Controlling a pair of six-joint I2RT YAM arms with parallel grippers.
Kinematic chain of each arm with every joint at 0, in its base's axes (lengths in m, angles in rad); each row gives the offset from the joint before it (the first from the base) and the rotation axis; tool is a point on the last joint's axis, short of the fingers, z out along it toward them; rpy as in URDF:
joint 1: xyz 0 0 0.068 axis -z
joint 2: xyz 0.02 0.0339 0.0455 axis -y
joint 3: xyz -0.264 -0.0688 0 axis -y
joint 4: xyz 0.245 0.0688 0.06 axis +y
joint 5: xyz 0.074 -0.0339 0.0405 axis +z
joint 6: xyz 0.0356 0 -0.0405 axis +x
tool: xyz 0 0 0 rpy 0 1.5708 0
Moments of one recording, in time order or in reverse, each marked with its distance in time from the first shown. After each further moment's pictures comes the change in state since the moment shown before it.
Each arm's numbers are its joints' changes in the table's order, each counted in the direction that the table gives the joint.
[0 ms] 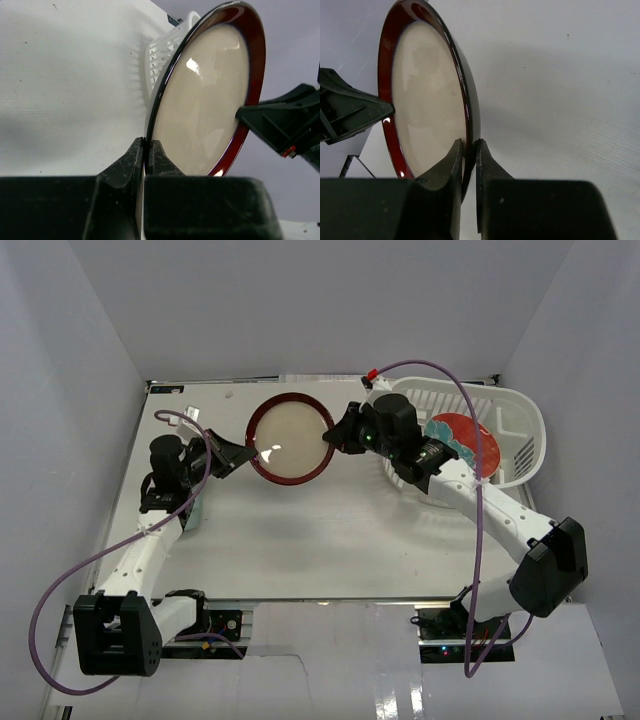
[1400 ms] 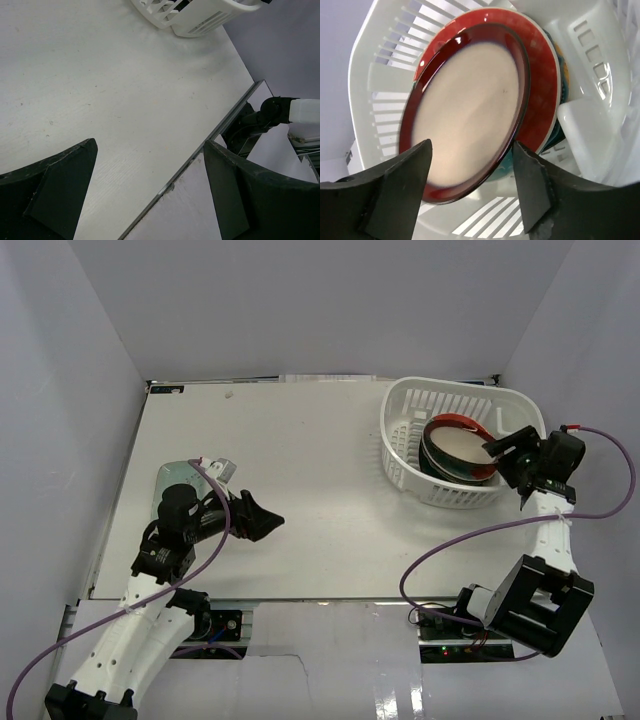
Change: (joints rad) left arm 0.272 0.499 -0.175 0.427 0.013 0.412; right arm 1.123 0.248 -0.426 0.063 0.286 0.140
